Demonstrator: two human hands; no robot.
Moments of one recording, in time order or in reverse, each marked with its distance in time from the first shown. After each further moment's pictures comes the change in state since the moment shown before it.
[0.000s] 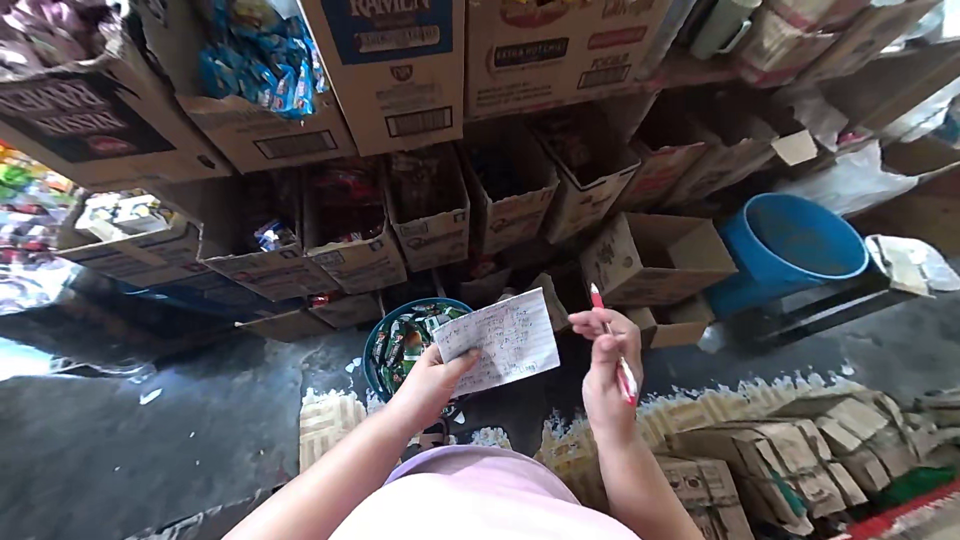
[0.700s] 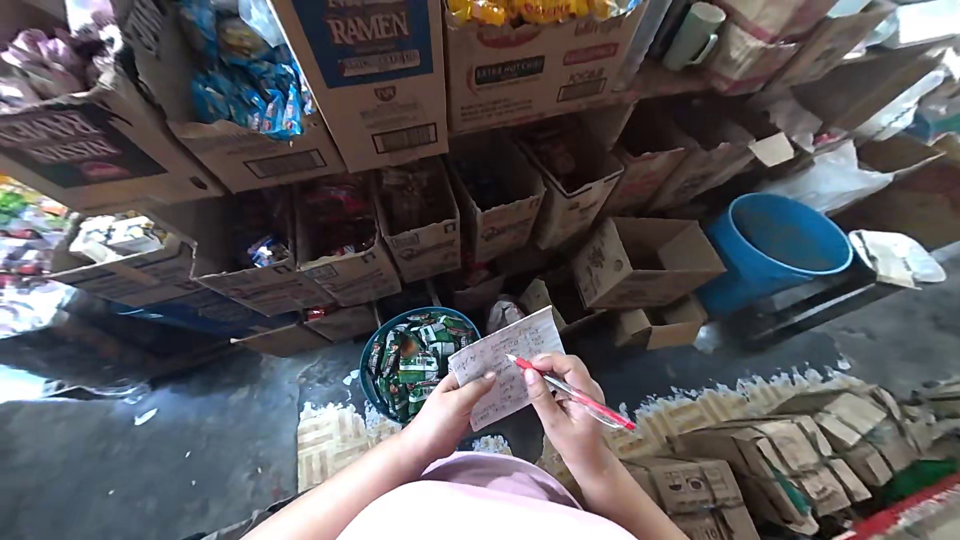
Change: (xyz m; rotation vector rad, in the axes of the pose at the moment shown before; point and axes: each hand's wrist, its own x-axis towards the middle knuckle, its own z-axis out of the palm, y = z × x) left_hand -0.017 -0.014 0.029 -0.172 -0.140 -0.056; right_hand -0.027 -0.020 0.012 0.231 -0.123 -0.032
